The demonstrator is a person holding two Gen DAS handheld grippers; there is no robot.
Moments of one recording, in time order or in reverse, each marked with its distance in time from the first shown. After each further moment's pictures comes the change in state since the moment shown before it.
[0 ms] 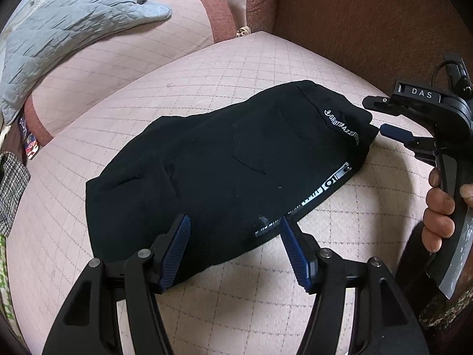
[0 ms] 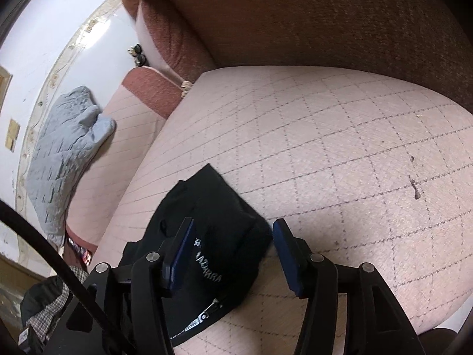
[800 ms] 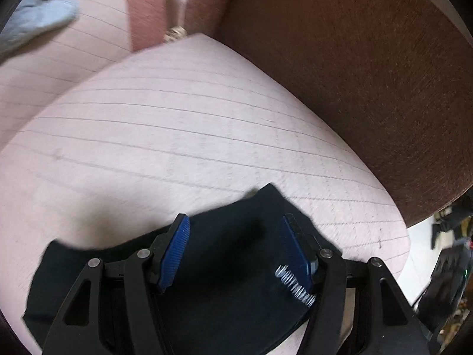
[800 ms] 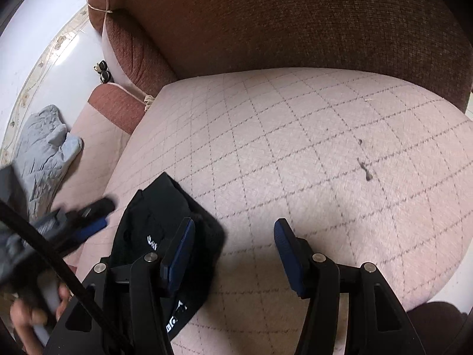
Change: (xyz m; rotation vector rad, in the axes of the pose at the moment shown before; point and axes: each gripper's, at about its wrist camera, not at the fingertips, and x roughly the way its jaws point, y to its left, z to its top) left arm 0.104 -0.036 0.174 0.014 0.109 -0.398; right arm -0.017 -0.020 -0.017 0.083 -0.054 -0.142
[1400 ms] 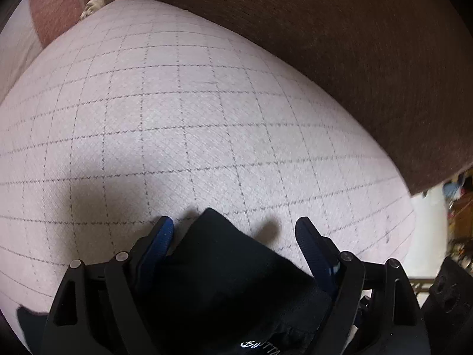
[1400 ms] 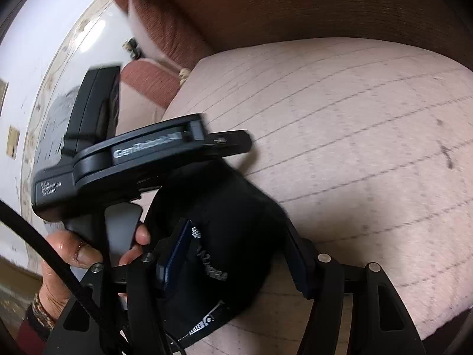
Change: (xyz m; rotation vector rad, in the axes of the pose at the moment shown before) left arm 0.086 -0.051 0.019 0.212 0.216 -0.051; right arm 0.034 0.025 -0.008 -0.054 0.109 0.192
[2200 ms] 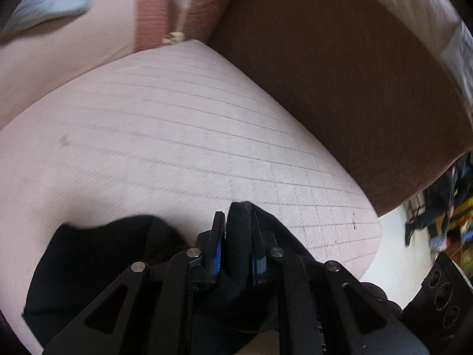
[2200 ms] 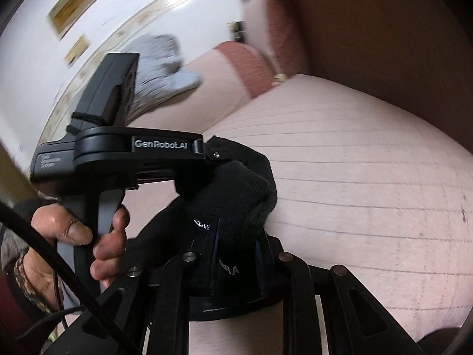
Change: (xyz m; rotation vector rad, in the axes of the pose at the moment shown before) left arm -0.139 0.074 -0.106 -0.234 -0.288 -0.080; right arm -0.033 0.110 -0.066 -0.466 -0.049 0.096
